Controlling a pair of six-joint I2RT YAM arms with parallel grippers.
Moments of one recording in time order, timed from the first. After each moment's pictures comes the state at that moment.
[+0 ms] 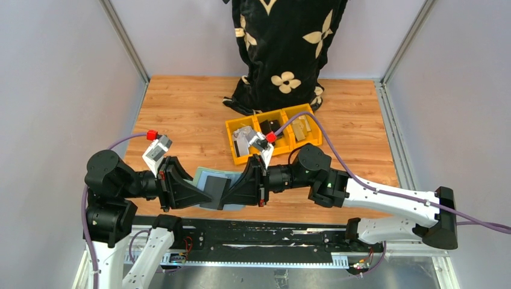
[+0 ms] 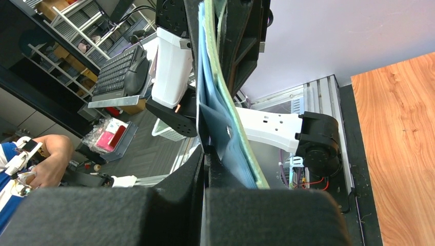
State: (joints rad) left arm -0.13 0.52 1.13 -0.65 1.37 -0.53; right arm 1.26 1.14 1.02 0.31 -0.50 0.66
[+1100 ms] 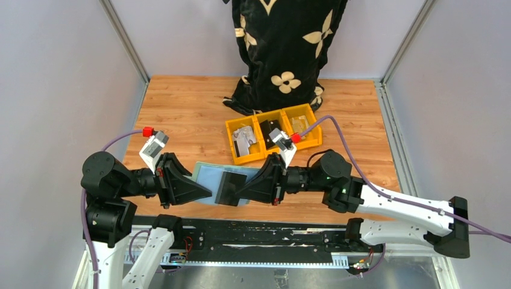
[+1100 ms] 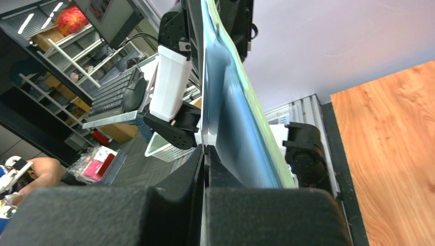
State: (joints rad) left arm -0.13 0.52 1.13 -0.56 1.33 -0.61; right arm 1.24 1.00 0.90 0.39 -0.41 0.69
